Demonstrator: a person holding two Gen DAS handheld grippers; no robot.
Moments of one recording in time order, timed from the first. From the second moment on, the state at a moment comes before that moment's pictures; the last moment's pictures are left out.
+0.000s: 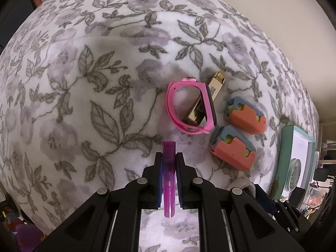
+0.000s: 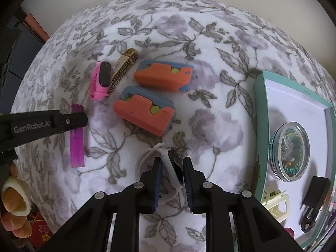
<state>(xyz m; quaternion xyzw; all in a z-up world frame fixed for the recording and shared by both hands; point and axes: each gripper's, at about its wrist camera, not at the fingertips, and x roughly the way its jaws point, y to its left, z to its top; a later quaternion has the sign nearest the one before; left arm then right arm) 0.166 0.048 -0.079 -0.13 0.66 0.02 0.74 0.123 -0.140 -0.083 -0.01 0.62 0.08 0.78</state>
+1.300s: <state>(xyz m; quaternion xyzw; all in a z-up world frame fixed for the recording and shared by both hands) 0.167 0.030 -0.045 -0.14 0.62 -0.01 0.77 0.126 -0.157 -0.052 0.03 0.59 0.08 0.81</state>
